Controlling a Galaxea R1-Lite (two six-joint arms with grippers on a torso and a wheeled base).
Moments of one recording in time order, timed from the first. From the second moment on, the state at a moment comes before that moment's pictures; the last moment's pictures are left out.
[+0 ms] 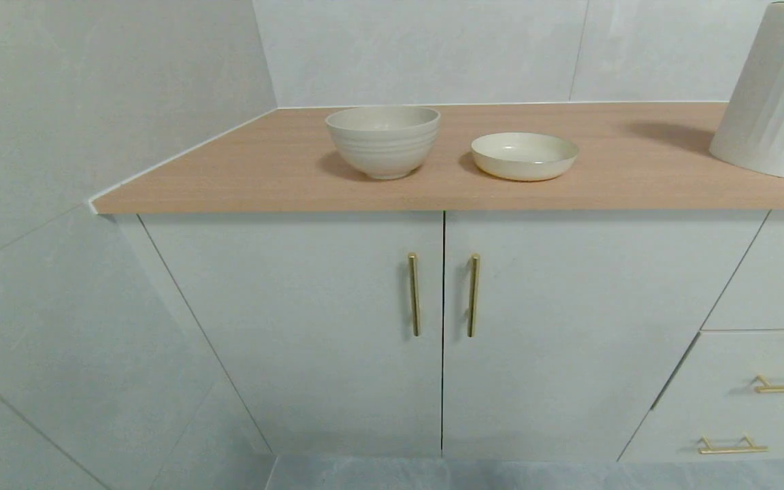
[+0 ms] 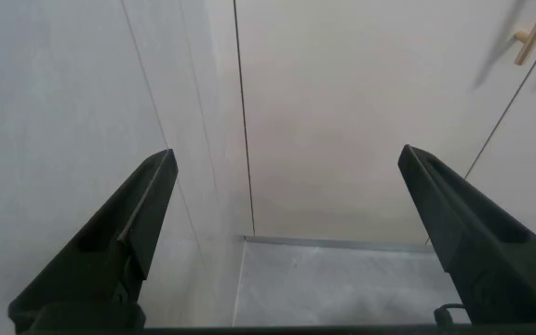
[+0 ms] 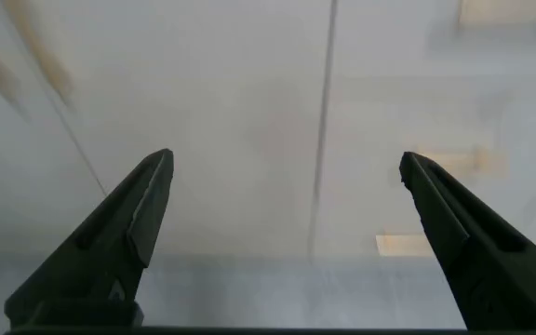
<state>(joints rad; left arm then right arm) 0.01 0.00 0.00 0.00 0.03 0.00 0.00 0.01 -0.10 0.01 0.01 0.02</state>
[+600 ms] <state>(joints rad) 0.01 0.00 0.00 0.00 0.03 0.00 0.14 0.62 -0.37 0.05 0.50 0.05</state>
